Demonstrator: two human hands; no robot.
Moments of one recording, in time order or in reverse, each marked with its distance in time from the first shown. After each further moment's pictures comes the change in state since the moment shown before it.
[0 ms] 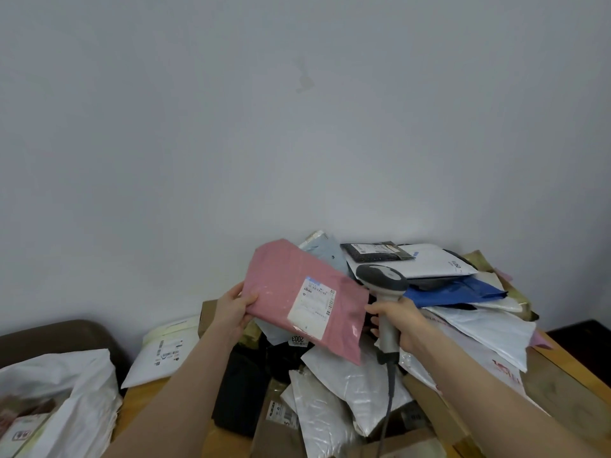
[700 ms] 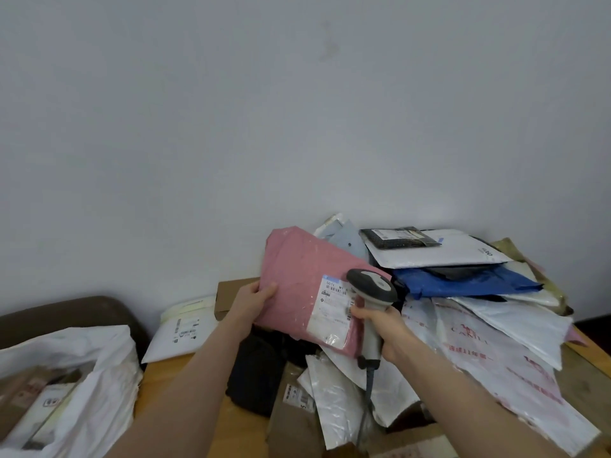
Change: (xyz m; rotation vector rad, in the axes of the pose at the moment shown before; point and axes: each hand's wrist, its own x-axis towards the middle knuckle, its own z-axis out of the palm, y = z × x) left_hand 0.011 -0.015 -0.018 0.418 -0.054 0.025; right_hand 0.006 0.042 0.059 0.135 -0.084 0.114
